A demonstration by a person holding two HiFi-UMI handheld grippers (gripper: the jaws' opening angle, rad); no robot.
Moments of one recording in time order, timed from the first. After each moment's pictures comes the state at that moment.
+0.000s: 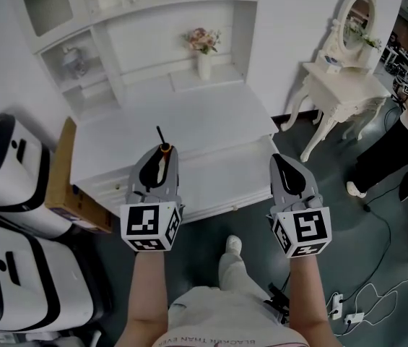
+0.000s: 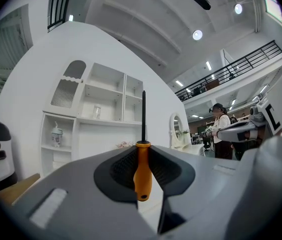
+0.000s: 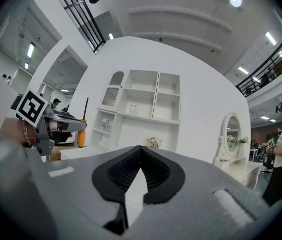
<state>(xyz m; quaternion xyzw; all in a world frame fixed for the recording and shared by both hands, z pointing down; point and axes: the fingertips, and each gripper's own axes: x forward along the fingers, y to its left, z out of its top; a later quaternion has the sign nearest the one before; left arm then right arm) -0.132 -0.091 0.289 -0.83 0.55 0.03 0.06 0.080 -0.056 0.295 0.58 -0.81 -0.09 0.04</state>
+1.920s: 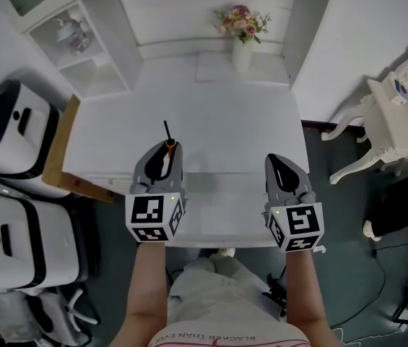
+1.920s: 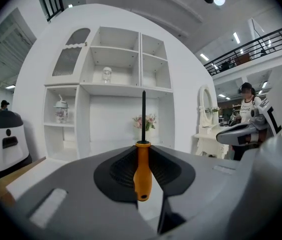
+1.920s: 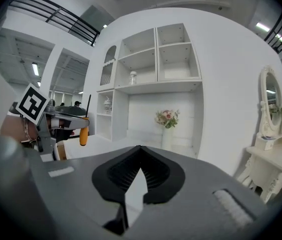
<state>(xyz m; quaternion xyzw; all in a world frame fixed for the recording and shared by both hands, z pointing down) -0.114 -0.301 0.372 -0.74 0.67 -0.06 -0.04 0.090 -0.321 0.388 0.45 -0.89 0.02 0.11</state>
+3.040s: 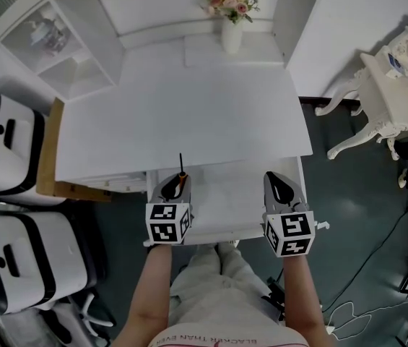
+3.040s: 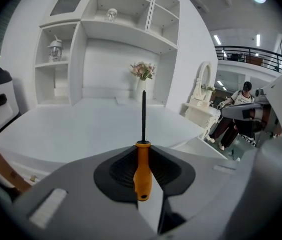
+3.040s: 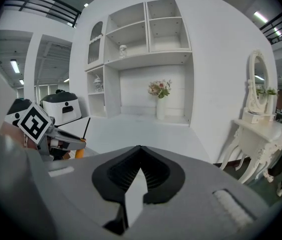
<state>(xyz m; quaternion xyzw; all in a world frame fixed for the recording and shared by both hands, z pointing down) -0.113 -0.268 0.555 -0.75 0.59 -0.18 -0.24 0.097 -0.281 0.487 0.49 -0.84 0.12 0.19</state>
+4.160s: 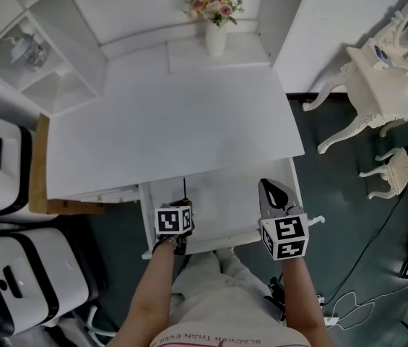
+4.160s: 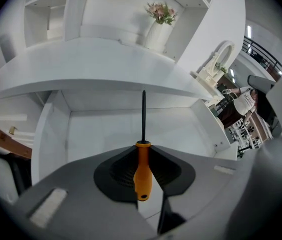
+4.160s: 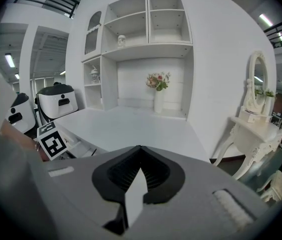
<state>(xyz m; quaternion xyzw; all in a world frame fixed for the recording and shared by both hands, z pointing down) -0.099 -0.235 0.694 -0.69 0.49 -0.29 -0.45 0.102 -0.282 0.504 0.50 -0.82 0.13 0.24</state>
